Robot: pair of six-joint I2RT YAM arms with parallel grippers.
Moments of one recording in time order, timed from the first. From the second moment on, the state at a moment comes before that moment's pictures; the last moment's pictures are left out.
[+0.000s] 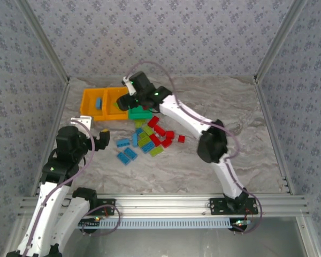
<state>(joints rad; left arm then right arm) -0.21 0.62 0.77 -0.65 -0.07 -0.03 0.80 2.15 2.14 -0.63 -0.08 0.17</state>
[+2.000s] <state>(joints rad) -0.30 1.35 0.87 -0.48 -0.08 -0.62 0.91 0.98 0.84 -0.52 0.02 0.36</state>
